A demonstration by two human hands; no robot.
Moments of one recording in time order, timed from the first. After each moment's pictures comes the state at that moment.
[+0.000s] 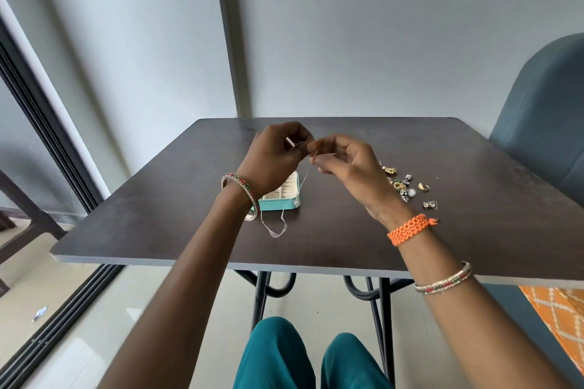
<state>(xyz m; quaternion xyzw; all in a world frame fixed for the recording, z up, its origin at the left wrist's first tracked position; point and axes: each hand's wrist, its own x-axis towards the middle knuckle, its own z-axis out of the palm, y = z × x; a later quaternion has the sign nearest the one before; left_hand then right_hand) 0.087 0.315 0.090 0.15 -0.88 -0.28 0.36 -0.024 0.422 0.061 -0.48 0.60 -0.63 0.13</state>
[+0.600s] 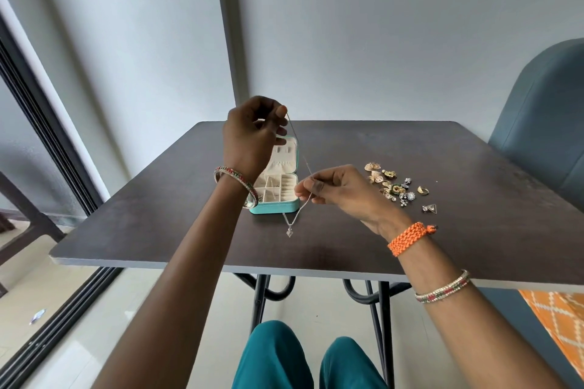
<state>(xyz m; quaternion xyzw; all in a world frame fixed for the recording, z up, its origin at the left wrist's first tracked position) 0.088 0.308 0.108 0.18 -0.71 -0.46 0.50 -0.019 0.430 0.050 -0.49 0.63 -0.53 0.29</state>
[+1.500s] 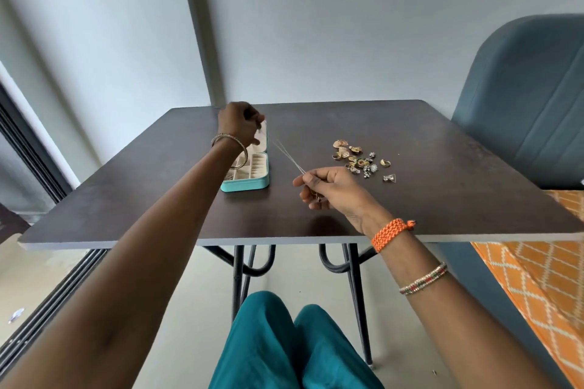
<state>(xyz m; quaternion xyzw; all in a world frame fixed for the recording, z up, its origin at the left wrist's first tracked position) 0.027 0.260 0.067 0.31 -0.79 -0.36 0.38 -0.023 0.474 0.016 -0.37 0.65 -0.58 0.31</state>
